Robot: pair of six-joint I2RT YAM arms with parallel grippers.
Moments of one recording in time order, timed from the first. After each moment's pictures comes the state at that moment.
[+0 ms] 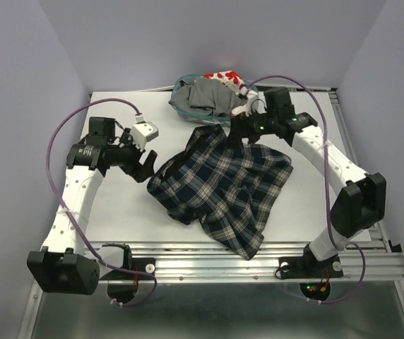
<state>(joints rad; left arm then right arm) -0.11 1.17 1.24 -1.01 0.50 0.59 0.32 1.63 1.47 -0.55 -0.66 -0.02</state>
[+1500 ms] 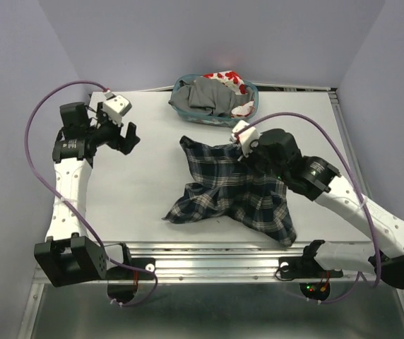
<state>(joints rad) 0.18 1.23 1.25 -0.61 0.68 0.49 0.84 1.19 1.29 -0.64 0.16 -0.25</state>
